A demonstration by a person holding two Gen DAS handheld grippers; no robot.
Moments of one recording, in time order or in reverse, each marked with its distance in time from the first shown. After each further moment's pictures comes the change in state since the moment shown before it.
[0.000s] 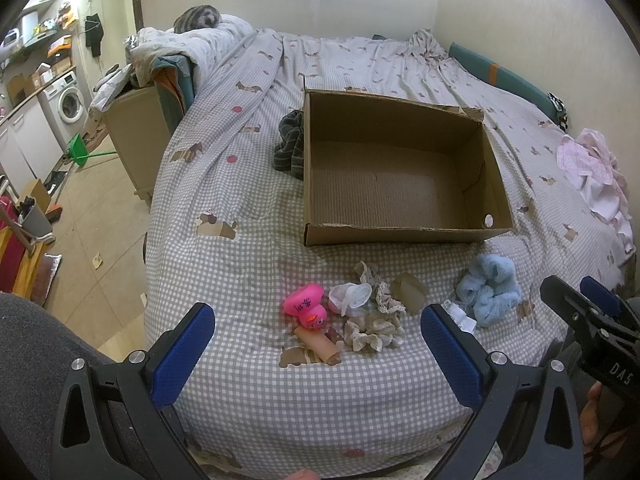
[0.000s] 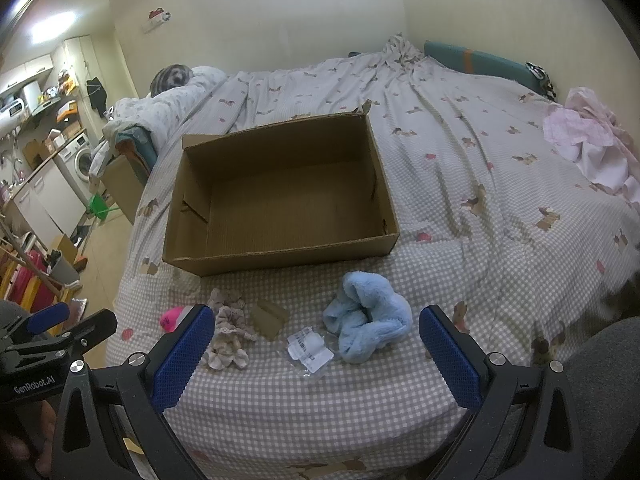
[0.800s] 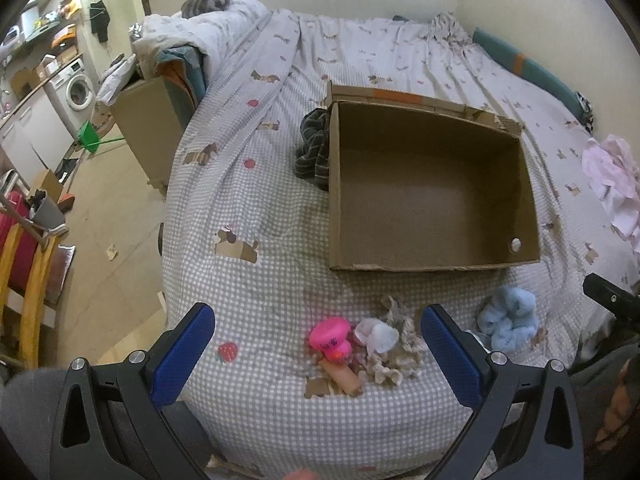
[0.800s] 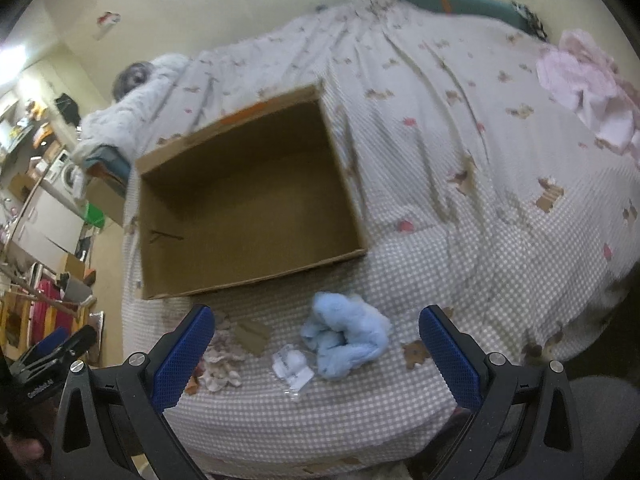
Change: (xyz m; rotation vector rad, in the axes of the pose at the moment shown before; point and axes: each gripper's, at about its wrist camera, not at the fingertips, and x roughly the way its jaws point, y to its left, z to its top) left arm 0.025 0.014 0.069 -0.018 0.111 0.069; right arm 0.037 -0.055 0.065 0.158 0.229 0.025
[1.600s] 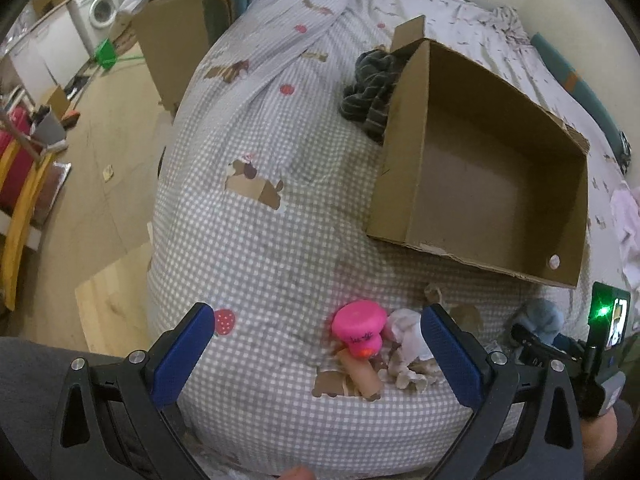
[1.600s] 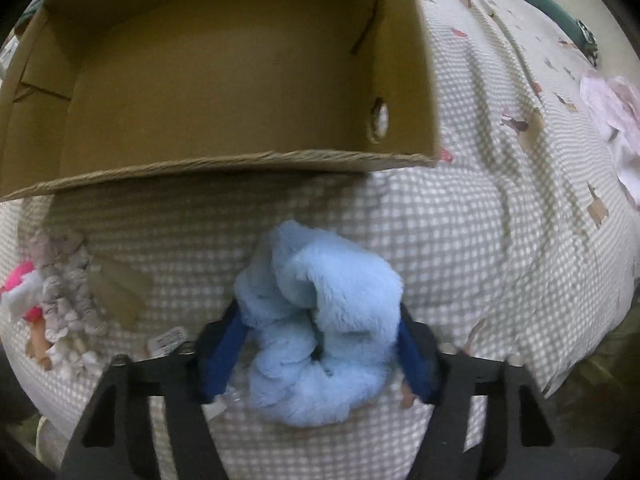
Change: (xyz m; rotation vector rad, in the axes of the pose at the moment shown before) left arm 0.068 0.043 -0.010 -0.221 0.193 -0.021; right arm 0.151 0.015 -0.022 -0.249 0.312 -0.290
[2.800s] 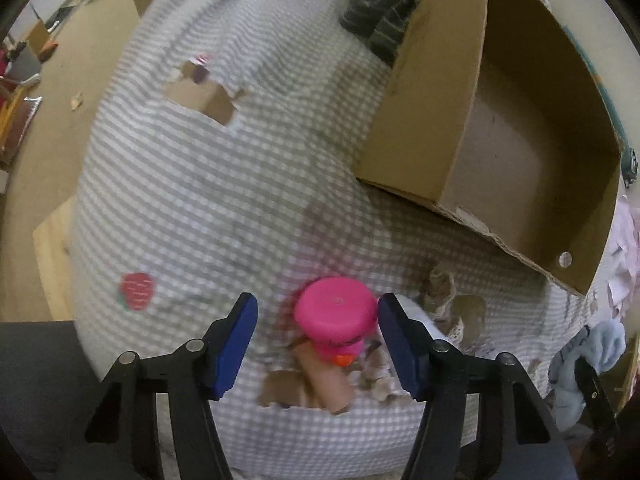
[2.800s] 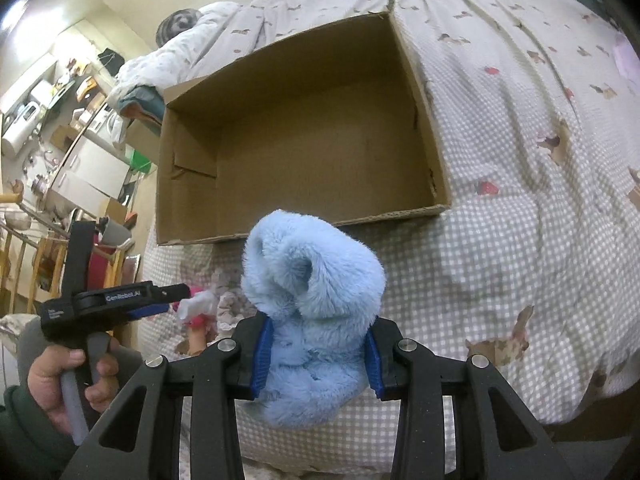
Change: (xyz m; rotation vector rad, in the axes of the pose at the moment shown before) left arm 0.089 -0.011 0.001 -0.093 0.245 -0.095; right arm -0.081 -0.032 -0.019 0.079 -0.199 0.491
